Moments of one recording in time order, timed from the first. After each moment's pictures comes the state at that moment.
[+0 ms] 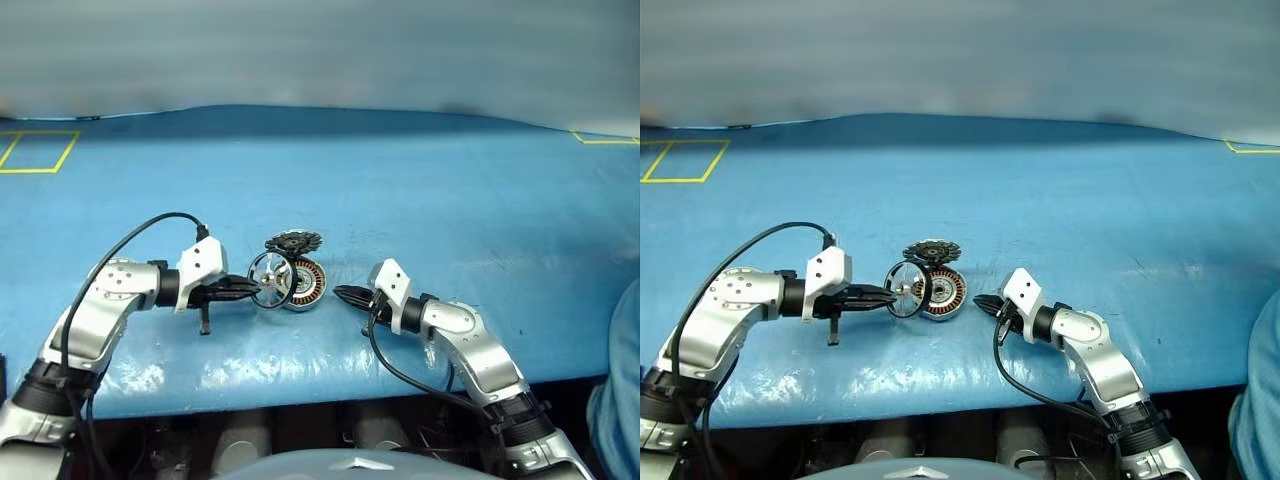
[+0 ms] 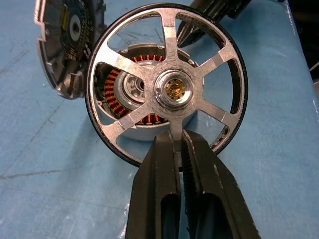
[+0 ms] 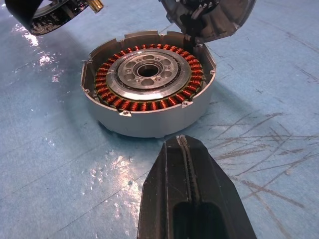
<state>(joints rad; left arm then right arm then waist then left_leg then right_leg) -0.23 0.78 -0.11 -0.14 -0.30 0.32 -1.15 -0.10 -0.41 0.23 -0.09 0.19 0.25 0.79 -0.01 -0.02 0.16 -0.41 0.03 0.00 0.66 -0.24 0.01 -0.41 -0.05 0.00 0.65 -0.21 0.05</state>
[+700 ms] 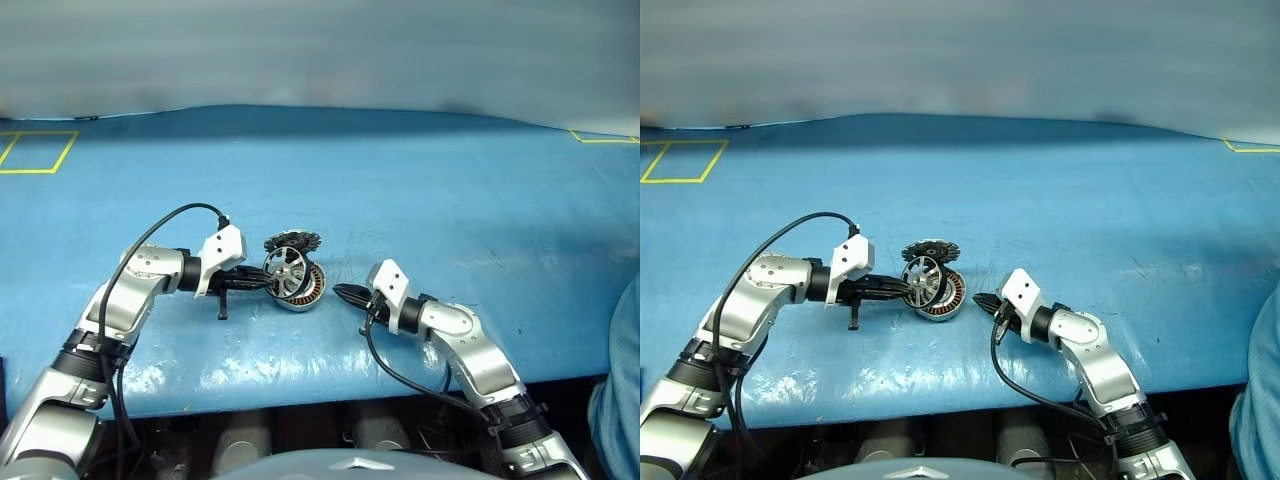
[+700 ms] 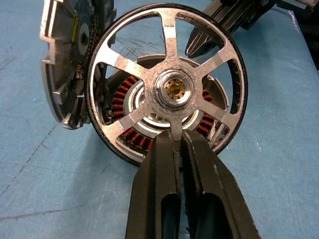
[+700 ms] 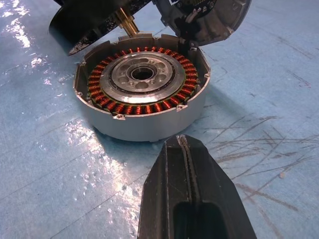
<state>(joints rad) -0.38 0.71 -0.21 0.03 -0.25 0.33 -1.19 -0.09 -0.40 0.23 -0.08 0.16 0.22 0.76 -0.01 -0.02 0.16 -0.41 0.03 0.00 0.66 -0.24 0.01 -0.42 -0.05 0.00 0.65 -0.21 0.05</state>
